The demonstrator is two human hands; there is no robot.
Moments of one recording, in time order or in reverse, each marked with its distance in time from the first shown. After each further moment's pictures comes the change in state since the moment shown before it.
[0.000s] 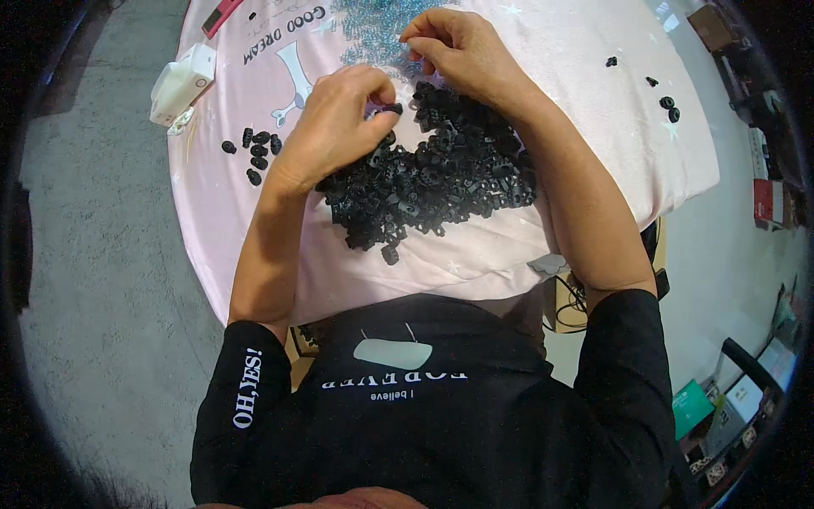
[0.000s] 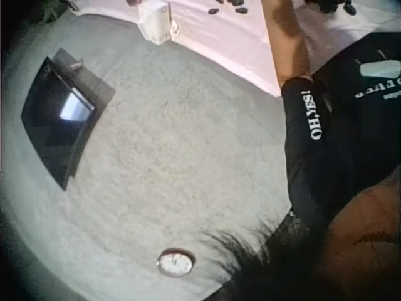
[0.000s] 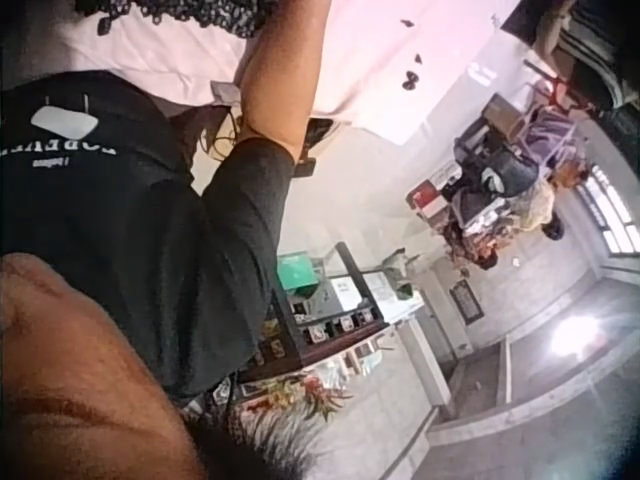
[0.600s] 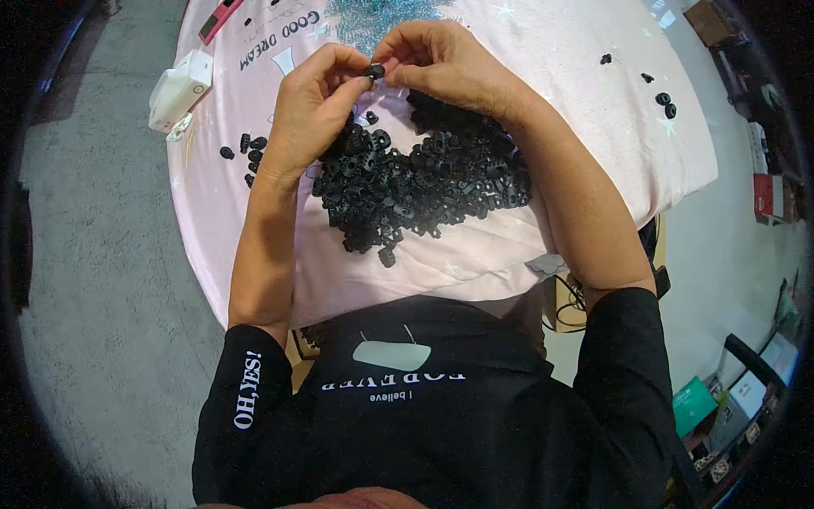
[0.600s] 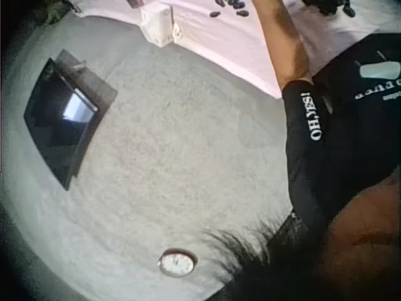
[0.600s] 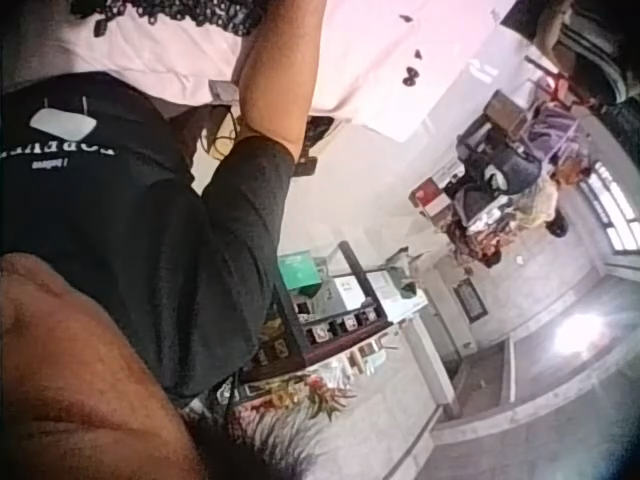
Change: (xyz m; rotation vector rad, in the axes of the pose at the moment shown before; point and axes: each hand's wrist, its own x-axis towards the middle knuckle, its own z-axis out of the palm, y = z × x) left_hand 0.005 -0.010 -0.005 -0.549 0.157 -0.234; right_hand -0.004 -0.012 0.007 0.213 -0.189 -0.059
